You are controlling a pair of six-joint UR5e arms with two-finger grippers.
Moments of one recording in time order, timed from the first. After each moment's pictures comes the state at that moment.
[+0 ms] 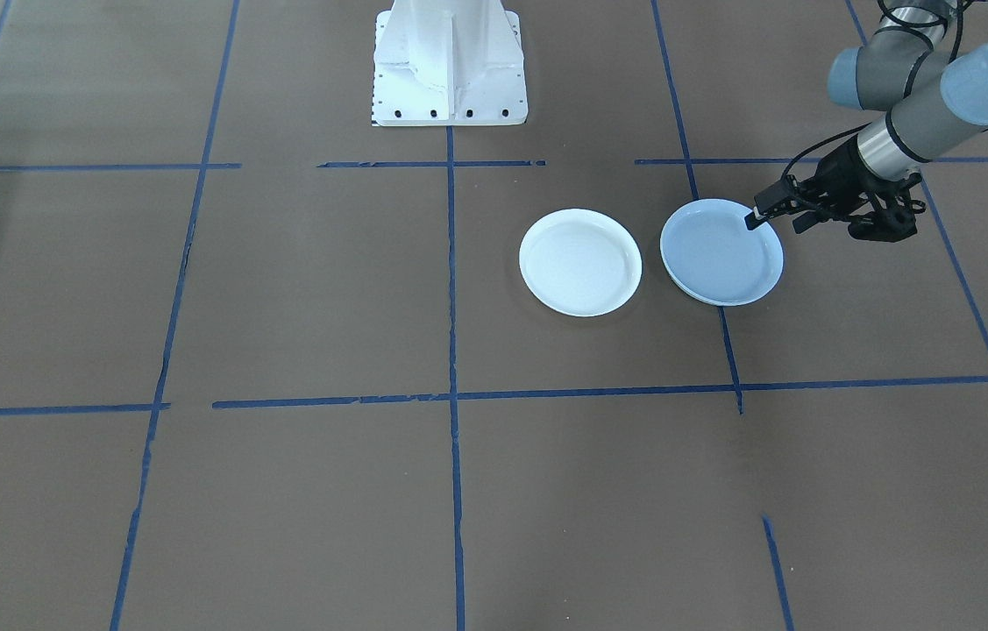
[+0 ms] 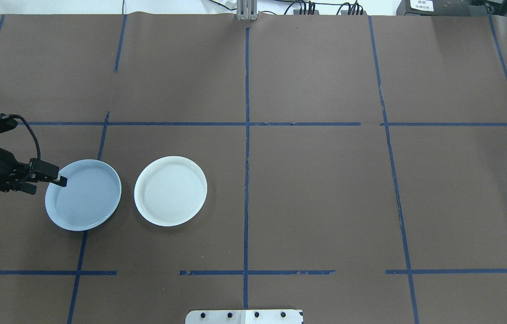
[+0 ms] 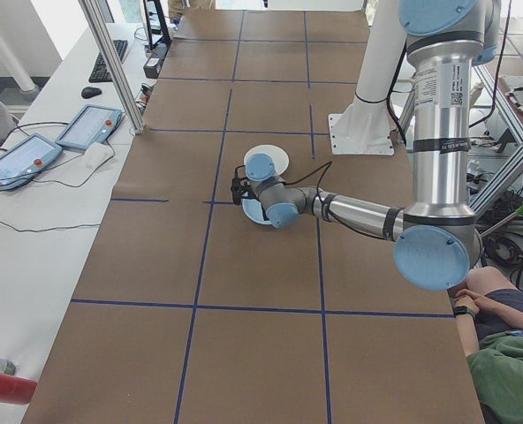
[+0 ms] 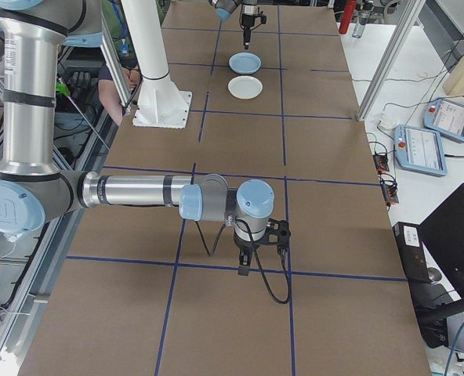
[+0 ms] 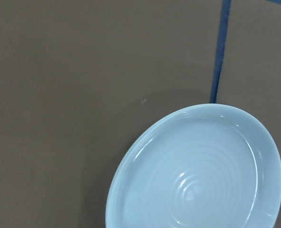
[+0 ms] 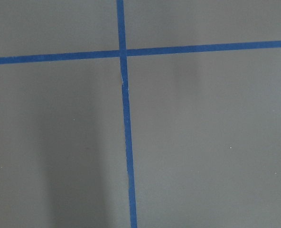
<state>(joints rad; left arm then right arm) -0.86 -1.52 -1.79 -2.32 -2.36 -1.22 1.56 -1.69 1.73 -1.64 2.31 0.06</state>
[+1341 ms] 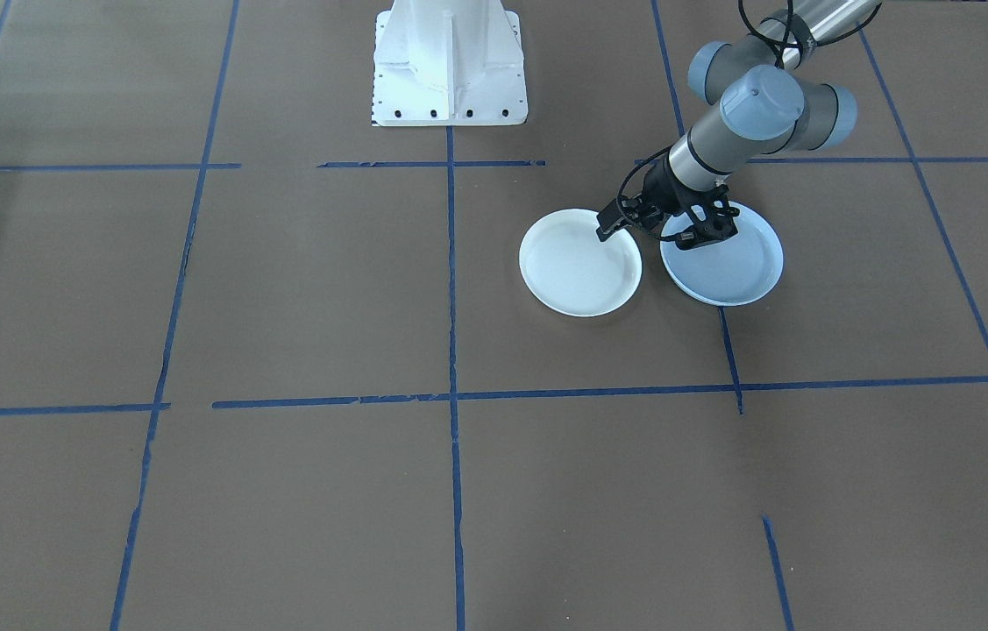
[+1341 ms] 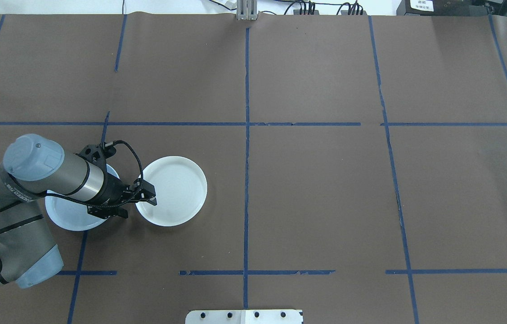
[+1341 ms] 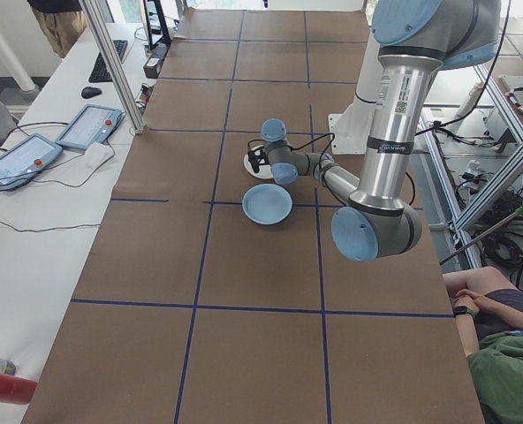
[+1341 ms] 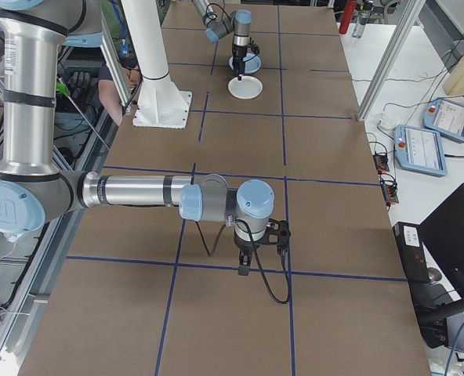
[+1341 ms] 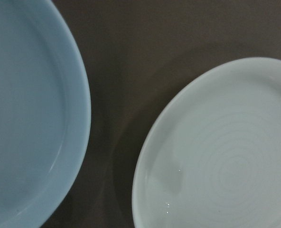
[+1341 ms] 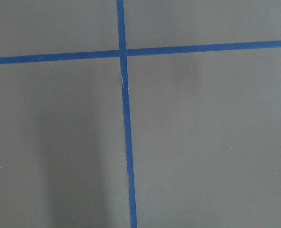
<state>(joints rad) -0.57 -1.78 -1.72 -2.22 -2.12 -1.62 1.56 -1.69 1.73 -1.64 2.31 0.06</state>
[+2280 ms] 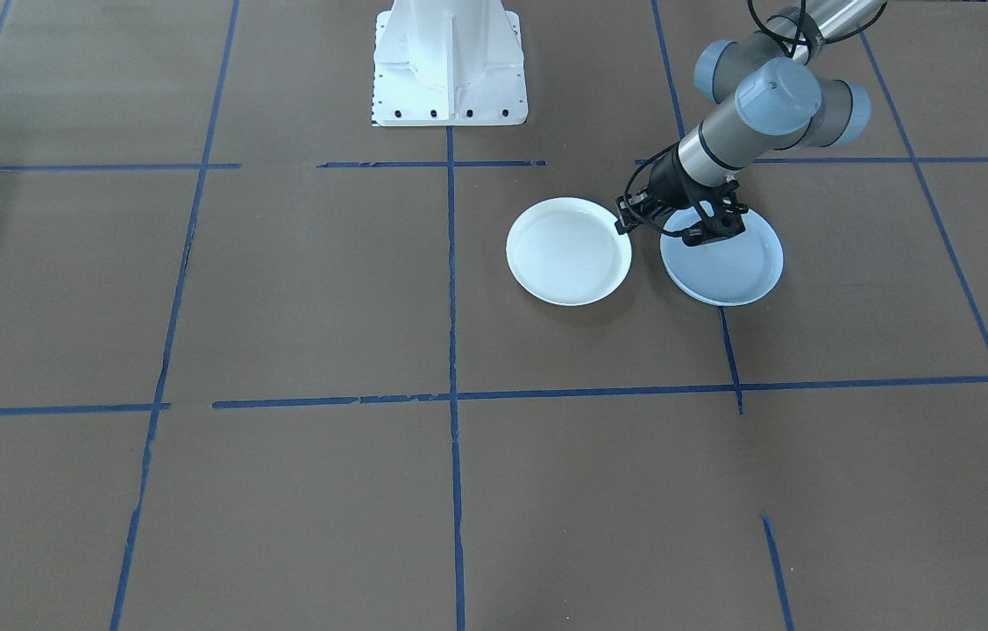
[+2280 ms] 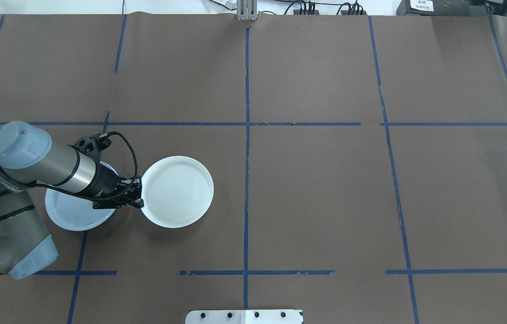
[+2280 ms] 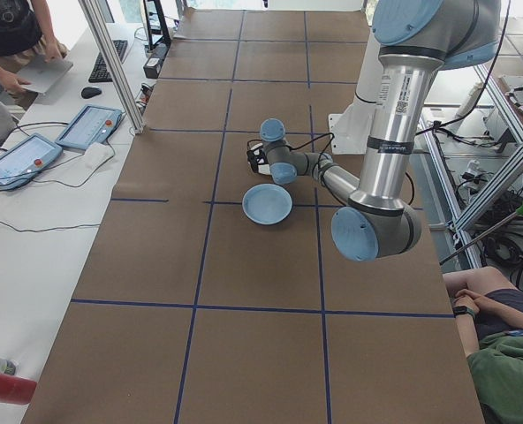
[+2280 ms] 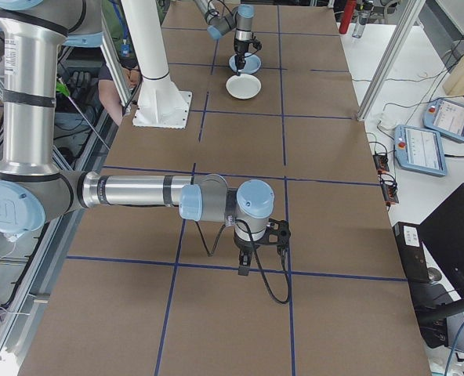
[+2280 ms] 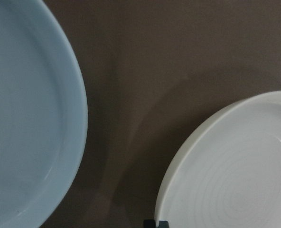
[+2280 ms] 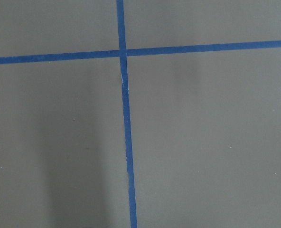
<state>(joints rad) -0.64 -1.77 -1.76 -2.23 -2.23 -1.59 1.56 -1.69 1.73 -1.64 2.31 0.06</state>
